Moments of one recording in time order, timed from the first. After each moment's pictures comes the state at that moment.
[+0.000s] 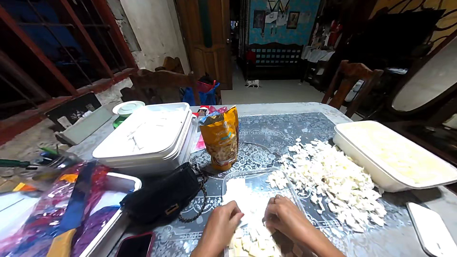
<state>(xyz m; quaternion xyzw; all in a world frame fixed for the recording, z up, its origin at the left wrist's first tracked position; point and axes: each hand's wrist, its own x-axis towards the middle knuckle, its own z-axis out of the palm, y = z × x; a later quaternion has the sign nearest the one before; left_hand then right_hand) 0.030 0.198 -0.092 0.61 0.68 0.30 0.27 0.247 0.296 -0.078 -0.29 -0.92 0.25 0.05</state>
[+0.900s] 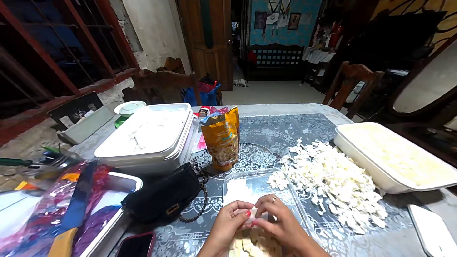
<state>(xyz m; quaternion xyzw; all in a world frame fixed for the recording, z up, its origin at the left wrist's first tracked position) 0.054 0.197 -0.081 0.30 0.52 0.55 0.58 0.230 0.283 -0.108 -0.18 -0.86 0.29 0.37</state>
